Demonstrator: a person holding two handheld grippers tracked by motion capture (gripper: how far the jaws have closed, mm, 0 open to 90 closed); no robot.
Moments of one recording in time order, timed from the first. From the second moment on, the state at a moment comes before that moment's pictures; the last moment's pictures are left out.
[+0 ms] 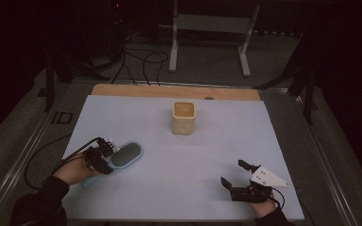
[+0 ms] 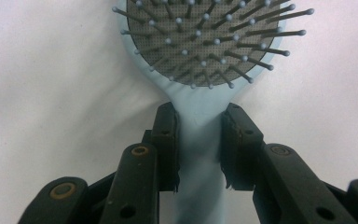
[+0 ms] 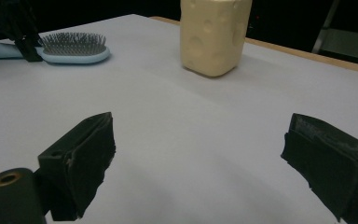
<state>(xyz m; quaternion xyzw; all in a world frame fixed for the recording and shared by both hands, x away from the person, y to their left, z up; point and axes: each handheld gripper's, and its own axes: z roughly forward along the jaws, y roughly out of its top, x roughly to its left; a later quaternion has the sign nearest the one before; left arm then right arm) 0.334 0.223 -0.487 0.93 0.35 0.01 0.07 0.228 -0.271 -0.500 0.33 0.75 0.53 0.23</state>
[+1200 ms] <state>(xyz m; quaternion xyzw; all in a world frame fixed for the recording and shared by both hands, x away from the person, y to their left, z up) 0.329 0.216 -0.445 0.91 0.35 0.06 0.21 0.228 -0.271 -0.501 0.34 0.74 0.53 0.23</state>
